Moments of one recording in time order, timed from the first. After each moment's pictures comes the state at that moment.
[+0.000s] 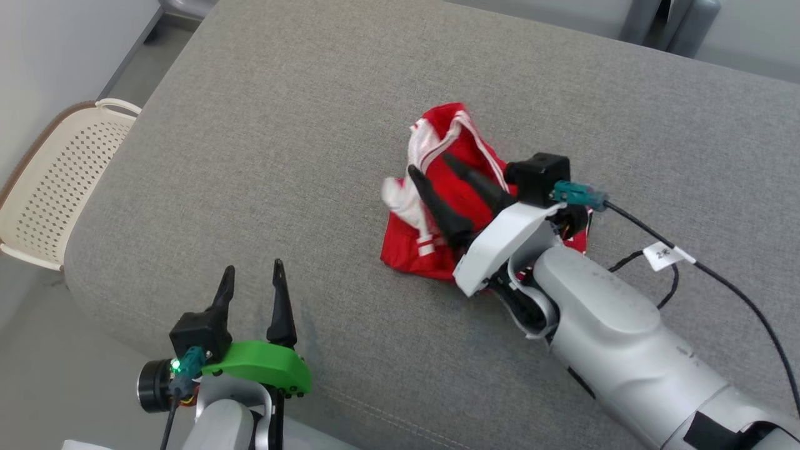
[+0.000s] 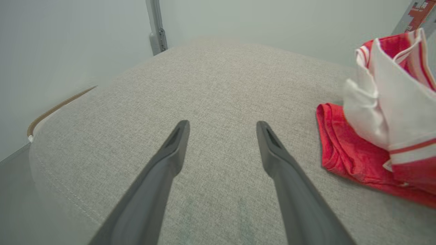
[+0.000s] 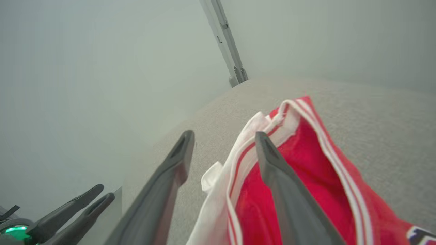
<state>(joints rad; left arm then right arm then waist) -0.20 0.05 -0.26 0.39 -0.36 0.14 -0.26 -0.74 -0.10 0.73 0.65 0.76 0.13 -0.24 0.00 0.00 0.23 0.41</state>
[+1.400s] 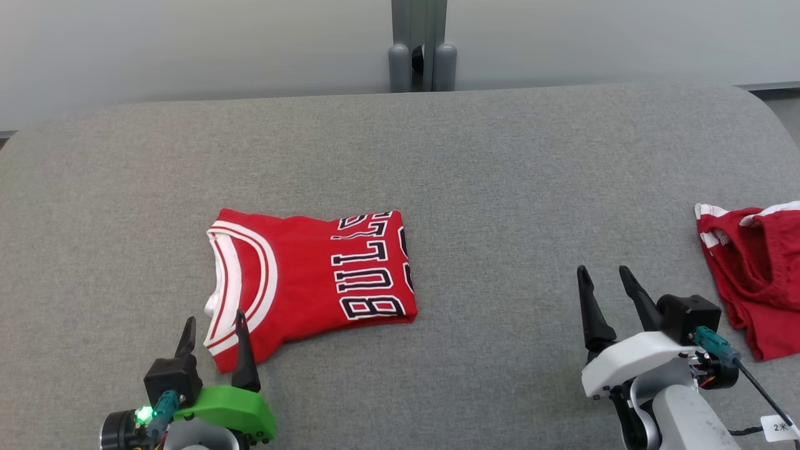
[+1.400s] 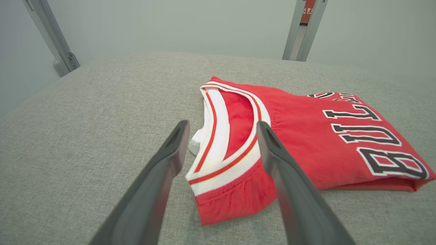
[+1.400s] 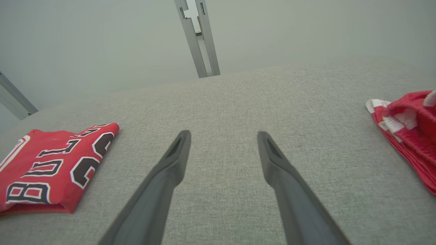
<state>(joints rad) -0.10 0.05 -0.10 0.42 -0.22 0.09 -0.26 -0.20 -0.05 0.04 0.47 0.25 0.13 -0.26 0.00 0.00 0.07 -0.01</state>
